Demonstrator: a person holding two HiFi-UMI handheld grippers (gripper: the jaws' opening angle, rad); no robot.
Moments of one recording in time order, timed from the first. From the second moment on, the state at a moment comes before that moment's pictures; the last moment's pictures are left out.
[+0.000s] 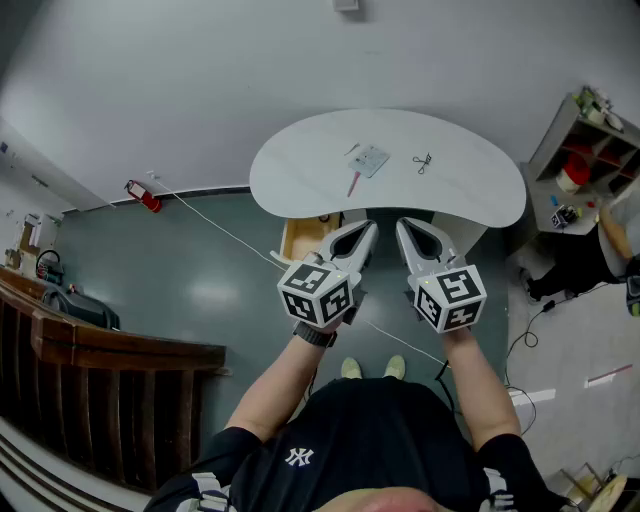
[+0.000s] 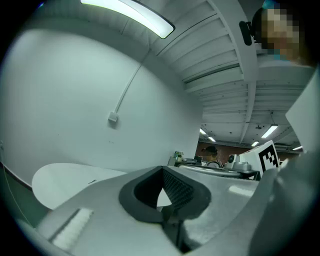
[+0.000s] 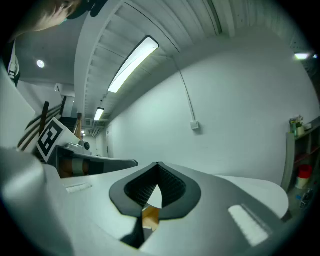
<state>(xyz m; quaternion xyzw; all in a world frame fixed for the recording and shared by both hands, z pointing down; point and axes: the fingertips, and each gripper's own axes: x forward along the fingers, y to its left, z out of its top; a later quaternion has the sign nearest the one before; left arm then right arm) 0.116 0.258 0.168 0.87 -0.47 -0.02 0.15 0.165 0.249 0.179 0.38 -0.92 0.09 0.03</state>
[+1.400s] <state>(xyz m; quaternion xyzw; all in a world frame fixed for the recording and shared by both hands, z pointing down) 0.094 0.183 0.216 0.84 -0.52 -0.01 0.17 0.172 0.180 0.207 0.34 -0.93 0.16 -0.01</state>
